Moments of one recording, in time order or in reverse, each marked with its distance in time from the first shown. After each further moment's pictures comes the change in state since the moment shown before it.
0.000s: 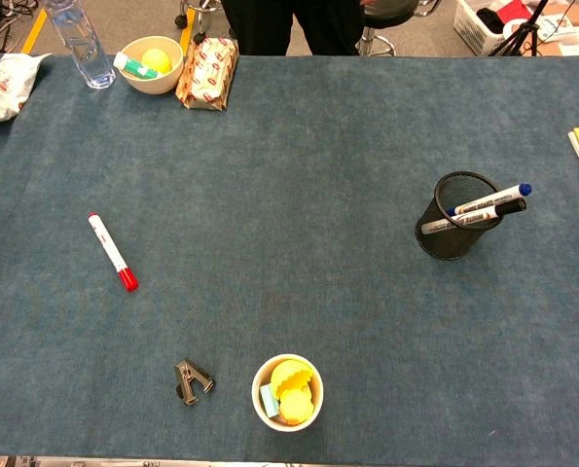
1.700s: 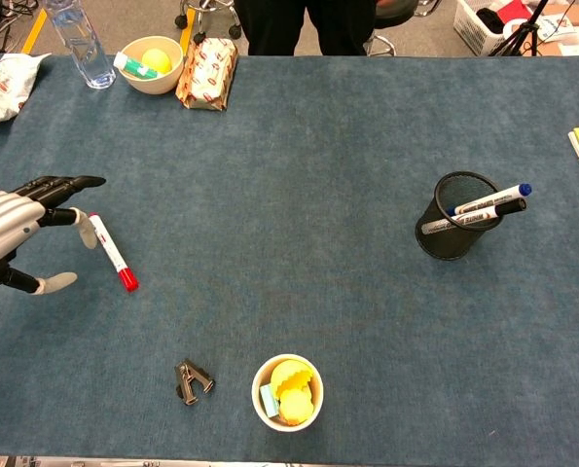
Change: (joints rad) left arm -0.225 -0.055 0.144 -0.003 0.127 -0.393 0.006; right arm 0.022 0.049 0.010 -0.040 0.006 -0.015 -0.002
